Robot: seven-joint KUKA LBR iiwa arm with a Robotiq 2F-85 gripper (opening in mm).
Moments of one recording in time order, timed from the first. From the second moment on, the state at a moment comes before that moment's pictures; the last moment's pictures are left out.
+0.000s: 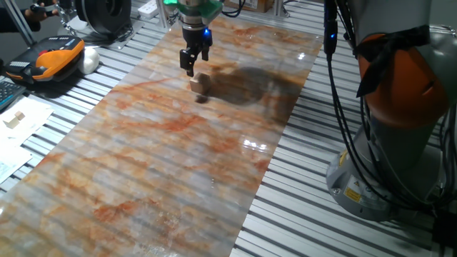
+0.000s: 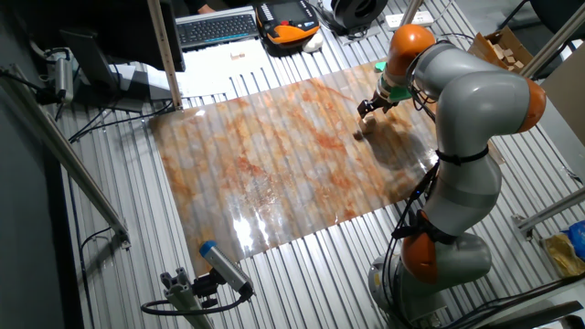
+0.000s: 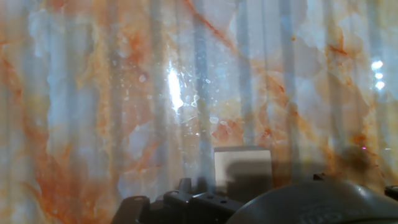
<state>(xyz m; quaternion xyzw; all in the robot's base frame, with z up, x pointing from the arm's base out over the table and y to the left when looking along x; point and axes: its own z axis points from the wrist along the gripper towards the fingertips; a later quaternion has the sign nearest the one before) 0.581 -0.141 0.092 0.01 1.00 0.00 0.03</state>
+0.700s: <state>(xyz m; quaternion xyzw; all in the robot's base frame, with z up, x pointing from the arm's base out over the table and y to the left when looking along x) 0.583 -0.138 0.079 0.00 1.00 0.00 0.03</state>
